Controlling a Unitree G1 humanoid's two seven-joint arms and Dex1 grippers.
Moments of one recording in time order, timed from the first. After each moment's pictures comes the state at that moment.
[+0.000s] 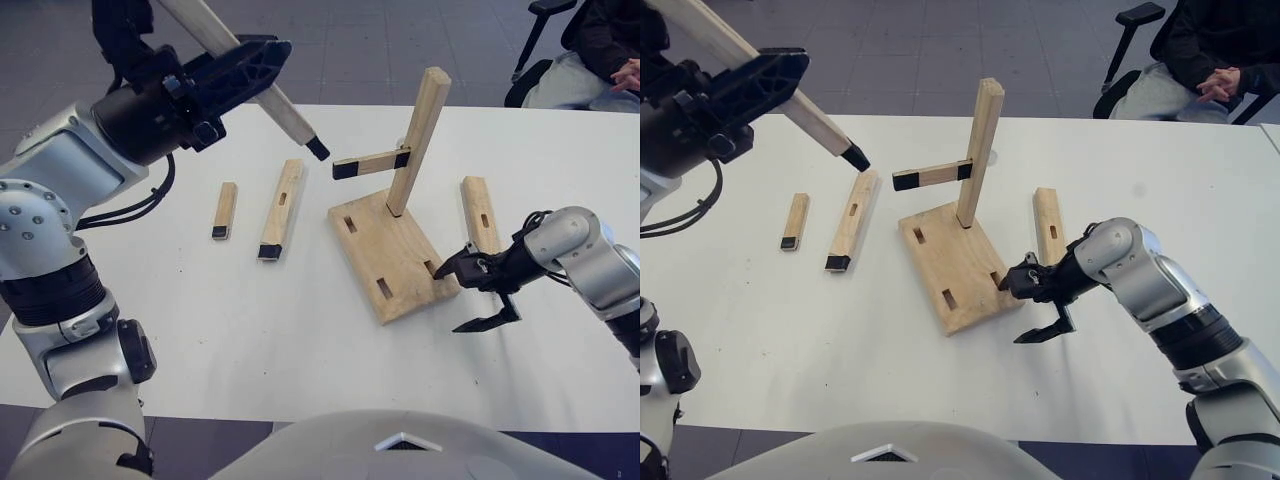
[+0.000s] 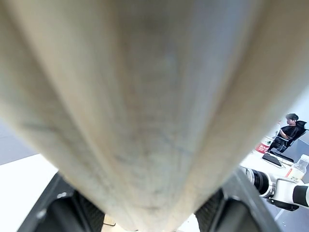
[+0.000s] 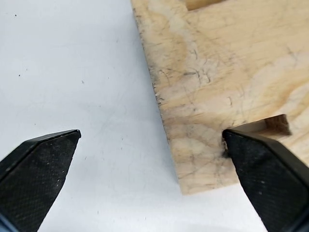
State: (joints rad) left arm -0.55 0.68 0.32 -0.23 -1.28 0.98 -0.54; right arm -0.41 -0.93 0.49 -0.07 0.04 0.32 1.49
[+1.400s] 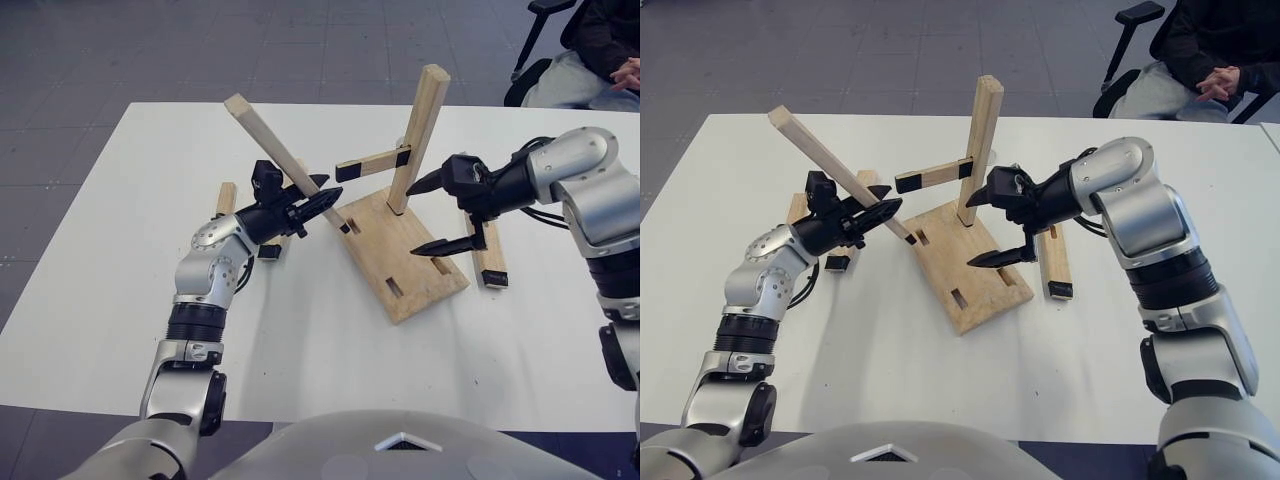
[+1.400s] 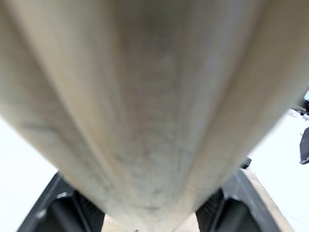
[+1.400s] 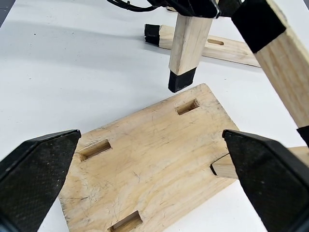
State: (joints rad) left arm -0.34 0.31 -0.01 0.26 -0.50 0.24 -0.93; right arm -0.69 -0.71 0.35 -0.01 0.17 0.50 1.41
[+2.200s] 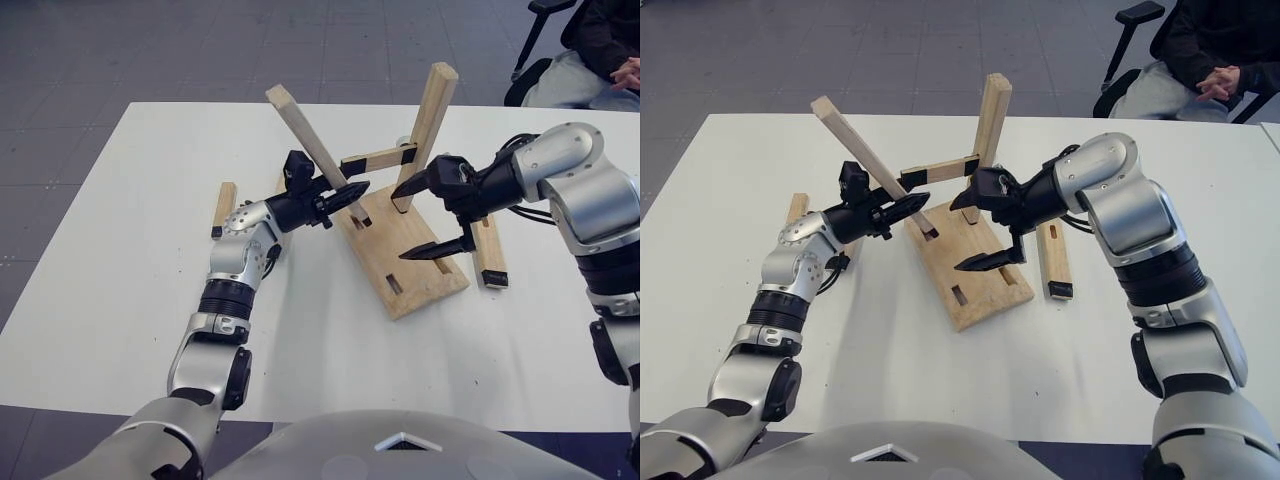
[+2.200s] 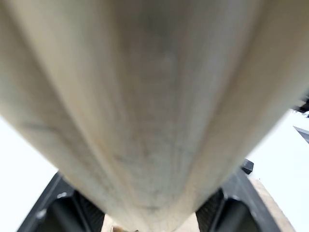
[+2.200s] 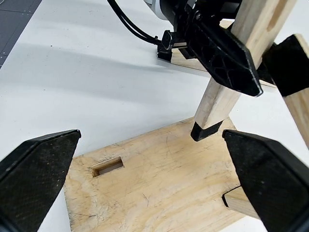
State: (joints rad) left arm -0.48 0.22 -0.04 0.46 -0.40 0.14 -0.99; right arm -0.72 -0.68 0.37 -0.04 0.18 0.53 1.42
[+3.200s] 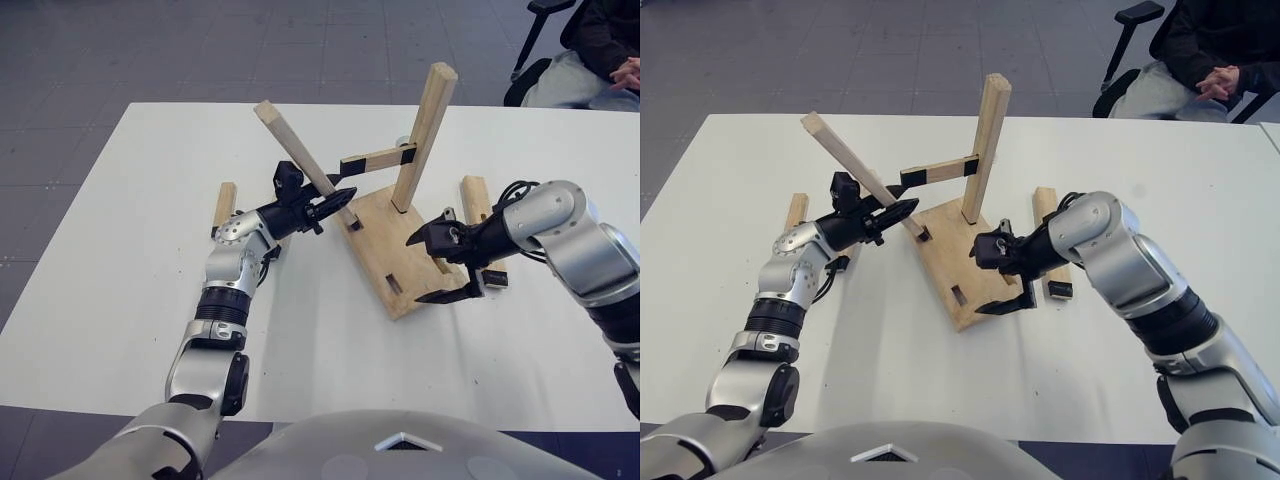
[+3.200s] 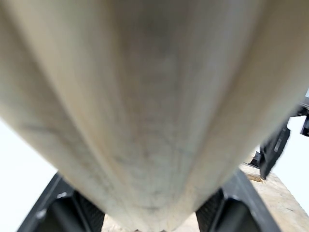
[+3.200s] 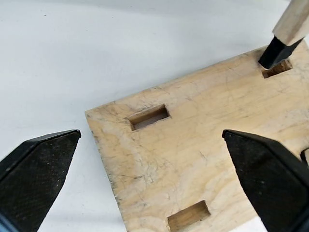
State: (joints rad) left arm -0.44 0.20 0.01 0.49 -0.38 0.08 -0.96; right arm -0.51 -0.81 0.48 -0.33 0.06 0.65 1.34
